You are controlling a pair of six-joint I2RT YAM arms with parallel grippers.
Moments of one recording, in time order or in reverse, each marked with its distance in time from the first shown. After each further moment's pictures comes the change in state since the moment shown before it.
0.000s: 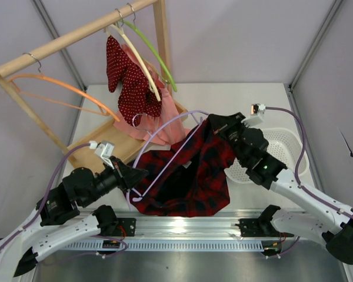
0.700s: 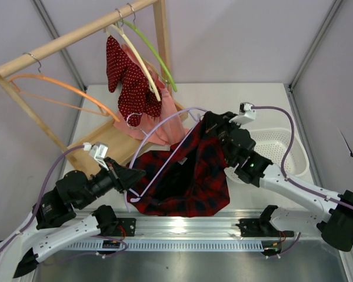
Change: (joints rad) left arm 0.000 -0.050 0.000 0.000 -0.003 -0.018; right arm 0.098 0.126 0.016 0.165 0.220 -0.315
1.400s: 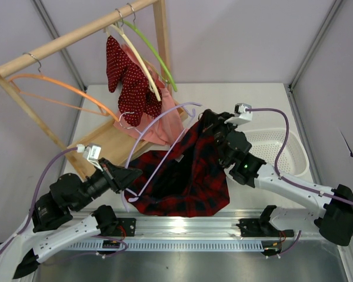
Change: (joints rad) left arm 0.000 -0.045 0.000 -0.001 -0.027 -0.026; right arm 0.054 0.057 0.000 0.150 0.116 -0.153
